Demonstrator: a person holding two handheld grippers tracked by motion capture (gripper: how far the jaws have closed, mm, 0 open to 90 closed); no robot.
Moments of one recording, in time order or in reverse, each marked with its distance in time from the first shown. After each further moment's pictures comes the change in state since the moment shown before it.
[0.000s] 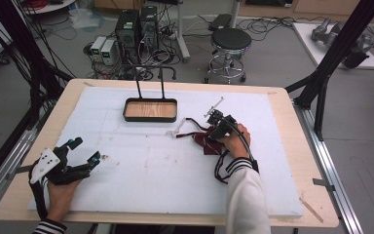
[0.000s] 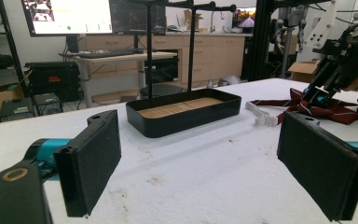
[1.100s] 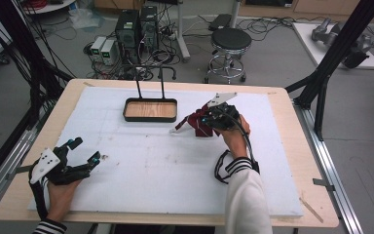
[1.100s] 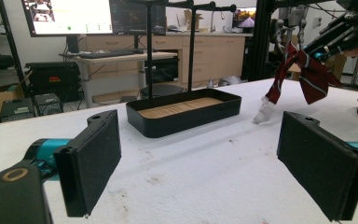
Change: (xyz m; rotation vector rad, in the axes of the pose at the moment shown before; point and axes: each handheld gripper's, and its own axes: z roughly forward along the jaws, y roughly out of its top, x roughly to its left) left arm 0.000 0.000 0.000 0.001 0.000 0.002; right arm 0.014 0.009 -0.052 -0.460 -0.100 -0.069
